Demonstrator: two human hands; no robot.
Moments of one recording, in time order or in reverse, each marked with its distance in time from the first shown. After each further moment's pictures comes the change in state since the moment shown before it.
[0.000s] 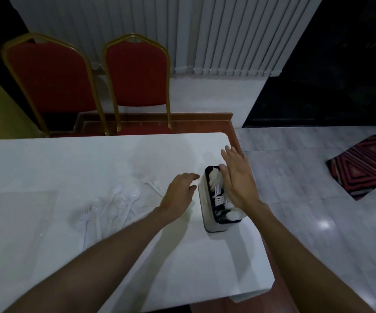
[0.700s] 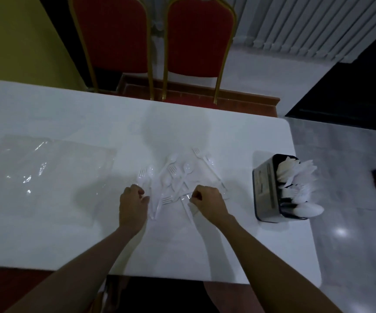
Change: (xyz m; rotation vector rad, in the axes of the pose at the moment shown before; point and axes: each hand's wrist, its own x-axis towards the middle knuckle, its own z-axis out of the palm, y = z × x) left_hand -0.173 -0.186 -0.095 0.071 0.300 -0.762; right_hand -0.054 -0.148 0.186 0.135 -0.599 0.148
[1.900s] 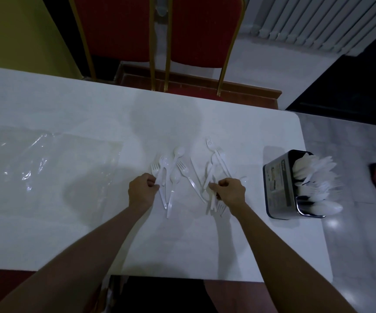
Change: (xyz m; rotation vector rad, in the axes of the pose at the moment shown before) left_hand 0.046 -0.006 0.006 -0.121 -0.104 -0.016; right_hand 0.023 0.016 -0.002 0.480 0.210 0.468
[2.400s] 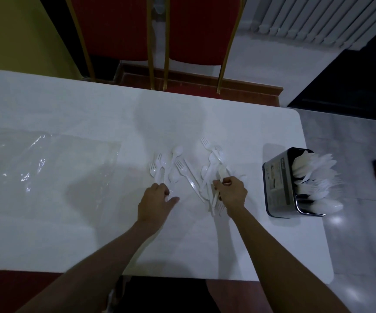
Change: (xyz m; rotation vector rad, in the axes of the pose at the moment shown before) left_hand -0.041 0.010 0.021 0.191 -0.105 0.163; right_hand 0.000 0.005 0.005 0.095 0.150 0.053
